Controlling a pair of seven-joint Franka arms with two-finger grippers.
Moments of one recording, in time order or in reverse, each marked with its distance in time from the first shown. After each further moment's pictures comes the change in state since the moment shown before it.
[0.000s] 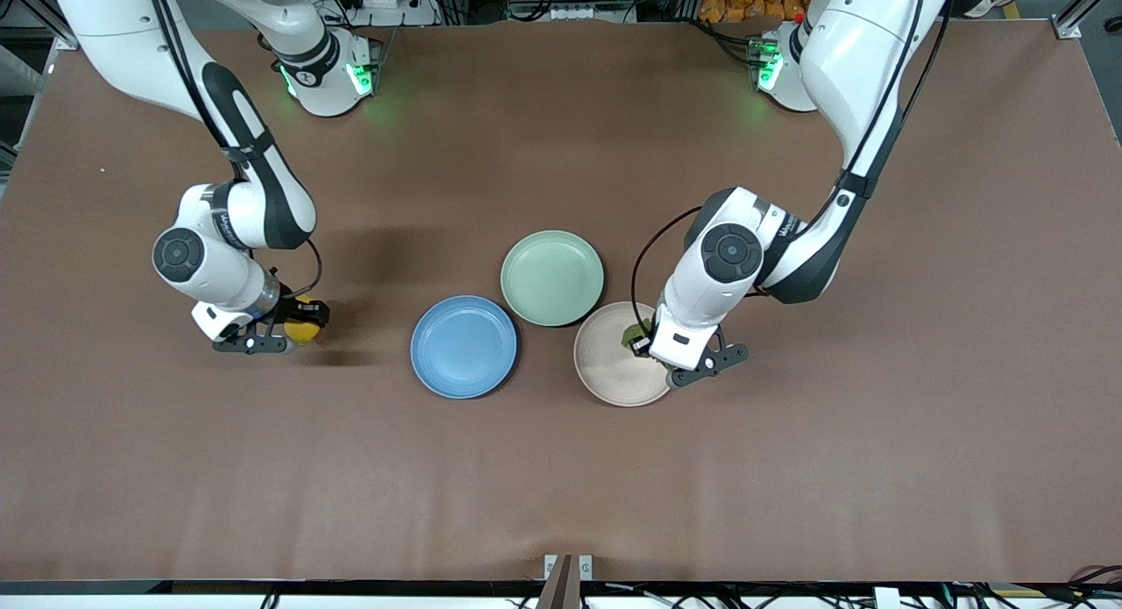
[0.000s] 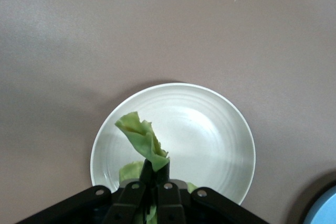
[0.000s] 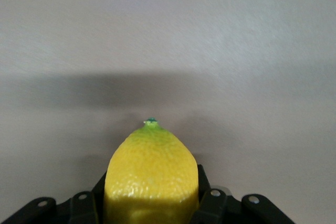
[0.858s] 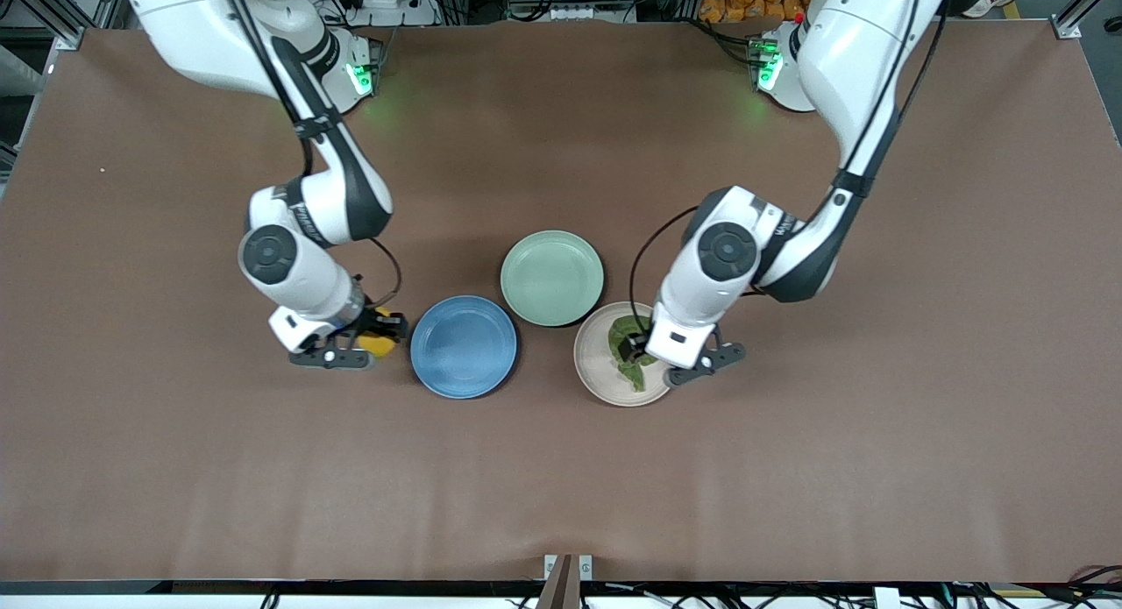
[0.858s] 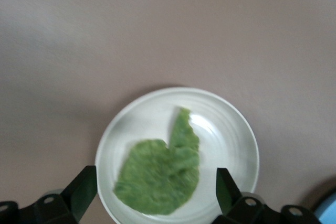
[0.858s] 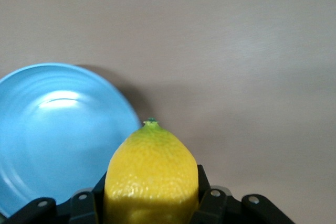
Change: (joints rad) left arm 0.016 -0.006 0.010 0.000 0.000 -0.016 -0.007; right arm 0.266 0.063 0.006 0.247 0.035 -0.117 0.303
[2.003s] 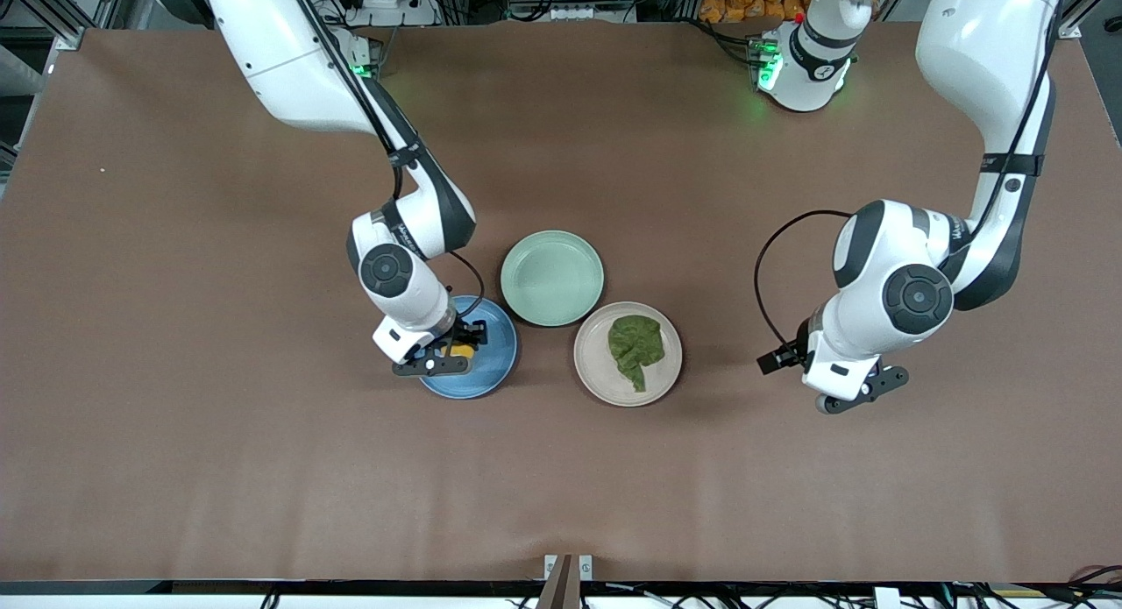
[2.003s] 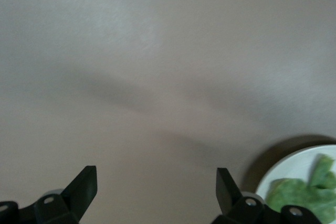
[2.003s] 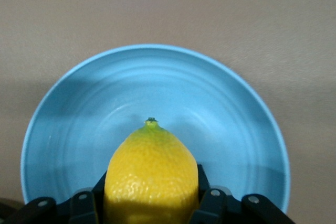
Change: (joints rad) left arm 0.263 -0.125 0.008 -0.048 0.002 -0.282 0.322; right arm 0.142 0.222 0.000 0.165 0.014 0.095 0.026
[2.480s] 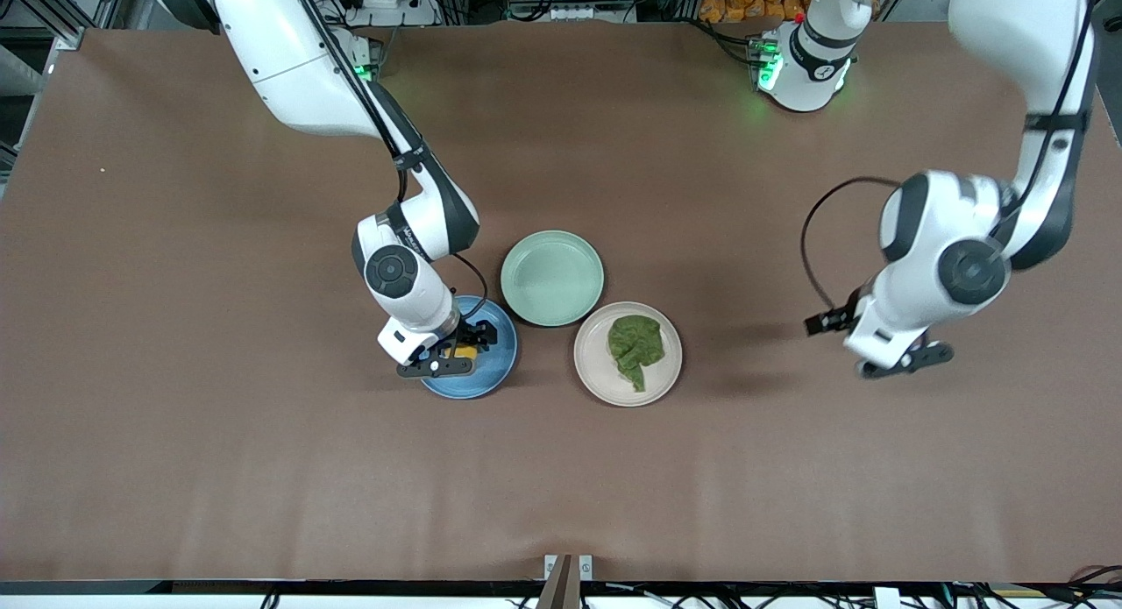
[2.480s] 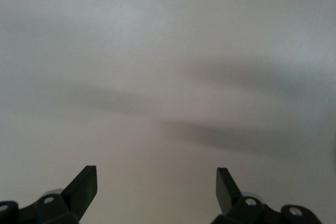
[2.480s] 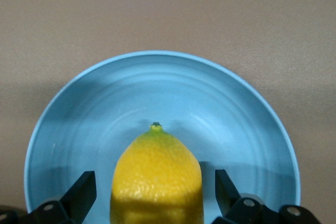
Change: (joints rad) left arm -0.048 -0.232 0.191 -0.289 -0.044 0.019 0.302; right arm 0.002 0.006 -0.002 0.016 0.000 0.008 -0.001
